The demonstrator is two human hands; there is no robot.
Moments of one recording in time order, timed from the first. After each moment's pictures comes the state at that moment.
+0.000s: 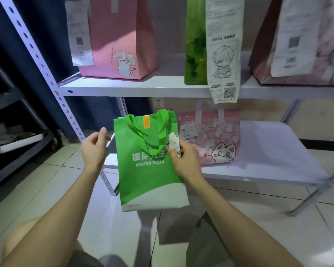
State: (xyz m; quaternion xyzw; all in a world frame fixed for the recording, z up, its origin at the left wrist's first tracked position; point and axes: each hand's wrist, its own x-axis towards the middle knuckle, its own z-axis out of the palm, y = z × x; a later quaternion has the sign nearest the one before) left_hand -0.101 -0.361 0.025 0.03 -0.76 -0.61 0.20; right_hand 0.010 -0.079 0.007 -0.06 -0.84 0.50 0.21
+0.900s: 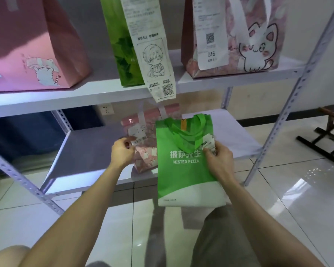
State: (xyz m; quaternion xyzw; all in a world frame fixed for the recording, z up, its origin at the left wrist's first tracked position) left_hand -0.127 -0.146 -0.017 -0.17 -0.87 -0.46 -0.02; right_hand 0.112 0.107 -0.016 -0.34 -0.78 0.44 0.28
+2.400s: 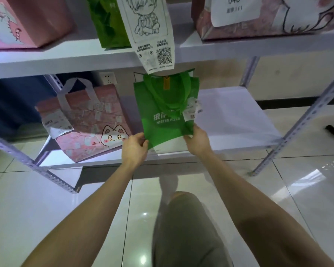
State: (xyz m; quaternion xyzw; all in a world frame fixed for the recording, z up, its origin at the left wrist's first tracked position) left_hand -0.080 -0.108 -0.087 -0.18 -0.89 -0.41 -0.01; right_hand 0.001 0.128 -0.091 -0.22 -0.86 0.44 0.12
